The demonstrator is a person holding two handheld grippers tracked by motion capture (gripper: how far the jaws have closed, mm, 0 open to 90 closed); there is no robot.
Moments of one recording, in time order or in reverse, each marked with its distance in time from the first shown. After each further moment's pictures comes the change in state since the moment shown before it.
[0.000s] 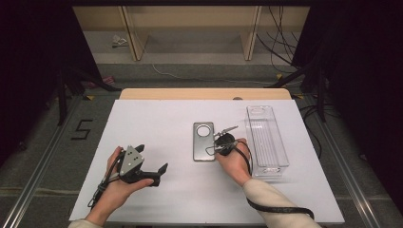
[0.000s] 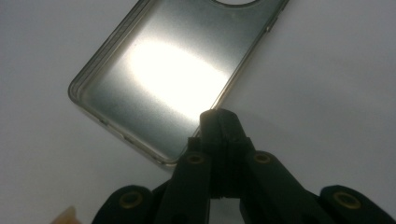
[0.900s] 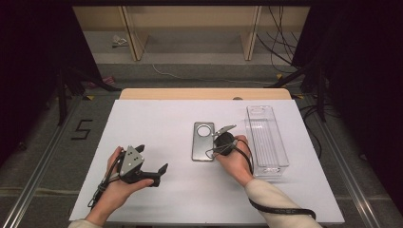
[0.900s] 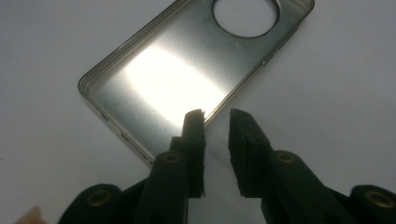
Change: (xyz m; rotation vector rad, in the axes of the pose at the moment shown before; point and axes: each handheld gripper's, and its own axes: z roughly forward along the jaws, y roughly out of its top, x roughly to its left) left arm 0.000 0.000 0.000 0.002 -0.002 0.003; right arm 0.002 0.006 -0.012 -0.053 -0.020 -0.138
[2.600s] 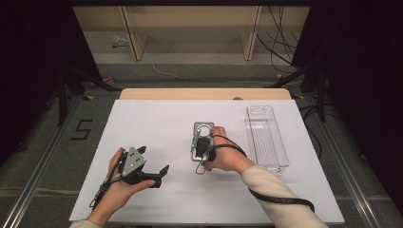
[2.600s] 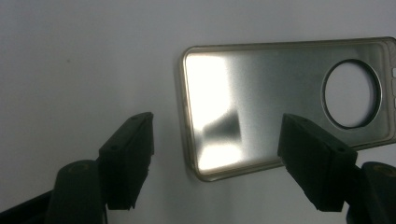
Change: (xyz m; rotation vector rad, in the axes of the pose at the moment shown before) left arm -0.003 -0.003 0.003 0.014 -0.007 0.001; right arm 0.037 0.040 0.010 0.223 0.115 -0.739
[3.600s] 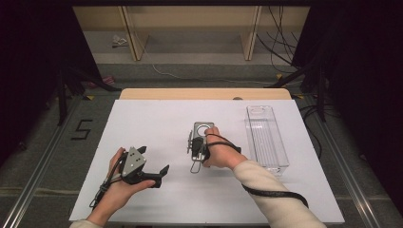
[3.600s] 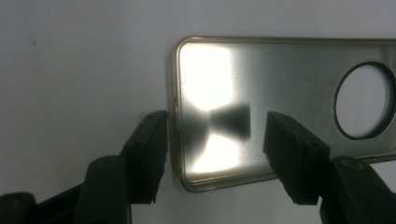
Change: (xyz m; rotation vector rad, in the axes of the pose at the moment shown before) left arm 0.000 0.000 0.000 -0.001 -0.002 0.001; right arm -0.006 0.013 0.015 0.107 0.015 -0.081
